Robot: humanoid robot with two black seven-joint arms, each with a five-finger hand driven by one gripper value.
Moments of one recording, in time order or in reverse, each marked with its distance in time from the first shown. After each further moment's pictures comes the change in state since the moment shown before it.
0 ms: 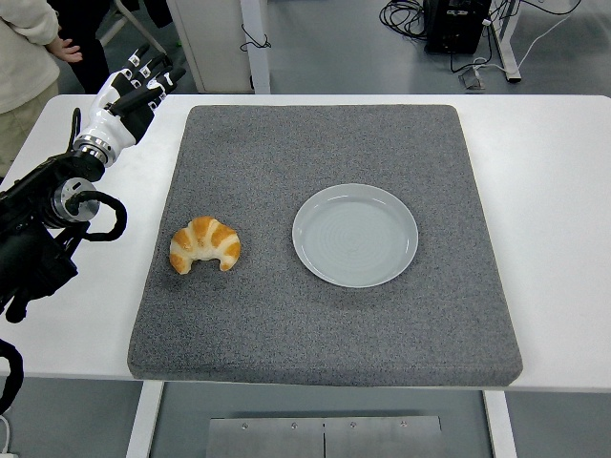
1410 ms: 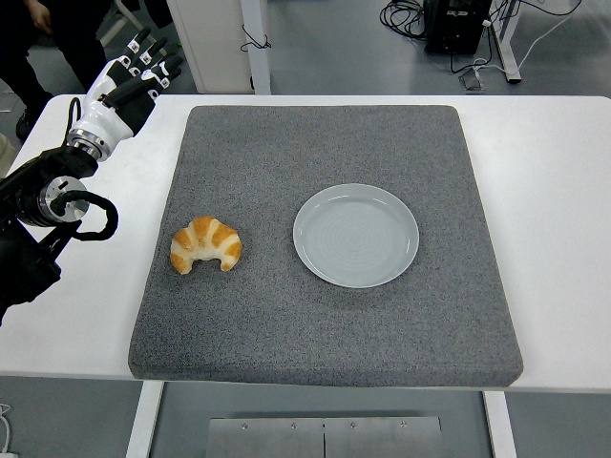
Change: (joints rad) left arm 0.064 0.121 -0.003 -0.284 -0.040 0.016 -0.004; right arm 0.000 0.000 0.000 0.000 0.000 0.000 0.000
